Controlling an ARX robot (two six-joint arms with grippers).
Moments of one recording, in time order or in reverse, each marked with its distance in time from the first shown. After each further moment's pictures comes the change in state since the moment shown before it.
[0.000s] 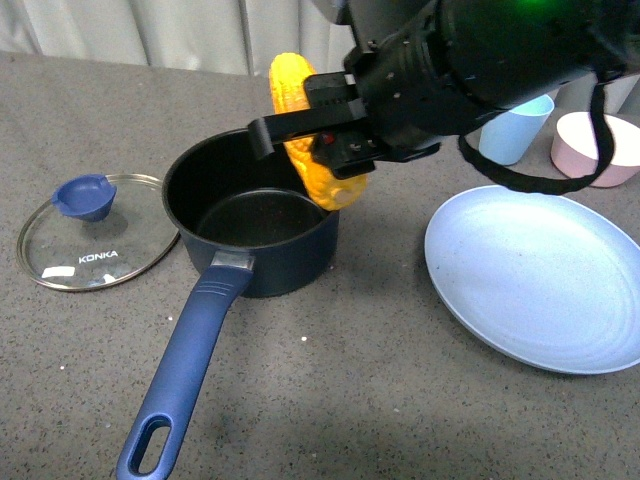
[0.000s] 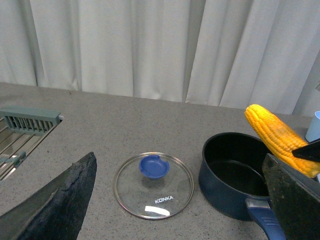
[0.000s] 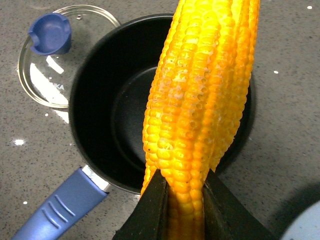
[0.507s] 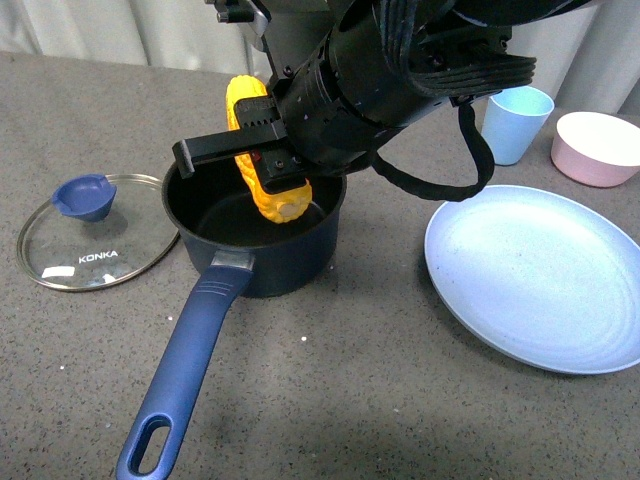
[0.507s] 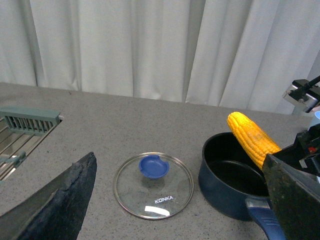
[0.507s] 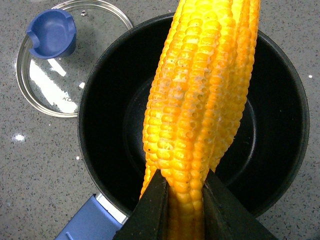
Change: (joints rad) left arm 0.000 0.000 0.000 0.000 0.000 0.000; right arm 0.060 0.114 0.107 -0.021 0.052 0.053
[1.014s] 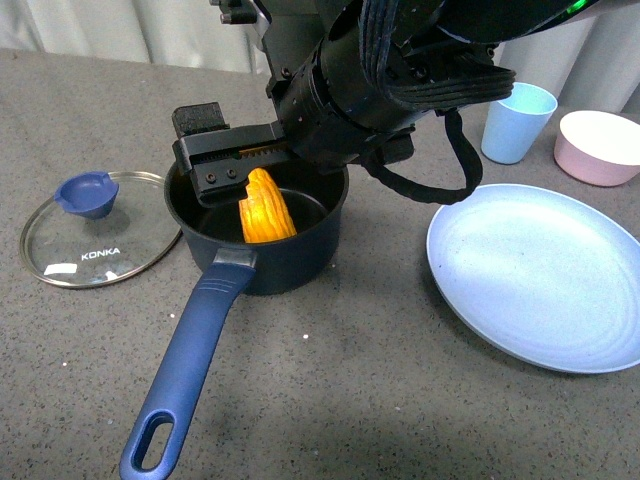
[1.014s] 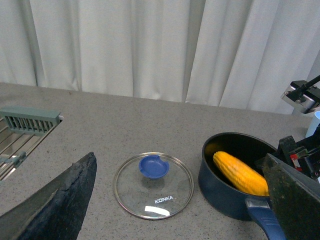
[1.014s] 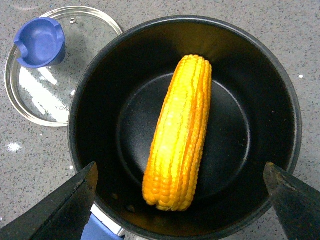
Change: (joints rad) left arm 0.000 0.000 0.000 0.000 0.000 0.000; right arm 0.006 0.010 -0.002 0.024 0.044 0.026
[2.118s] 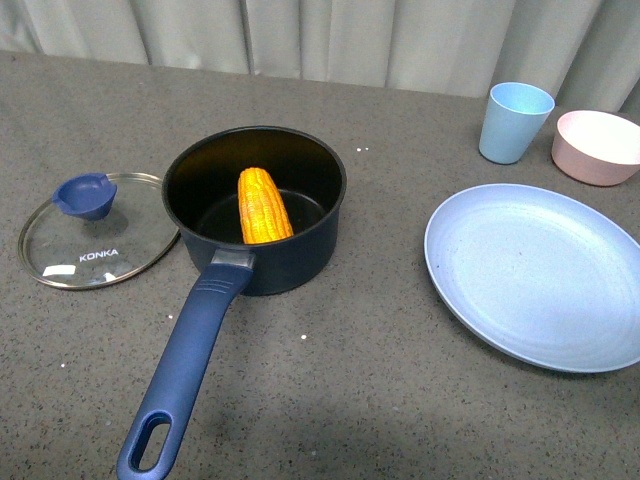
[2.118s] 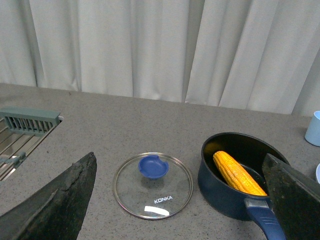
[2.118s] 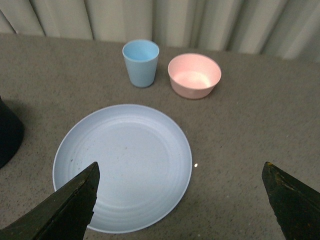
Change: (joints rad) left arm 0.000 0.000 0.000 0.000 0.000 0.000; right arm -0.539 -1.277 -0.986 0.117 0.189 -0.122
